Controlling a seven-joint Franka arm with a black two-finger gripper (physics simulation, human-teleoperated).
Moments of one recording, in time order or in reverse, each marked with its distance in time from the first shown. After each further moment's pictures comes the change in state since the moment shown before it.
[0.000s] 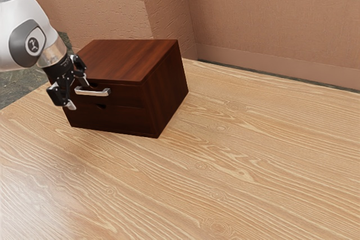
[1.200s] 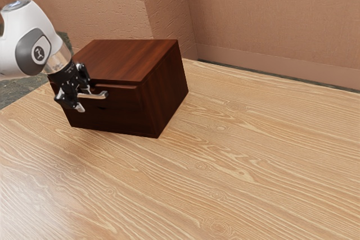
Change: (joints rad) arm -0.008 0.011 0.002 -0.035 -0.001 0.067 0.013
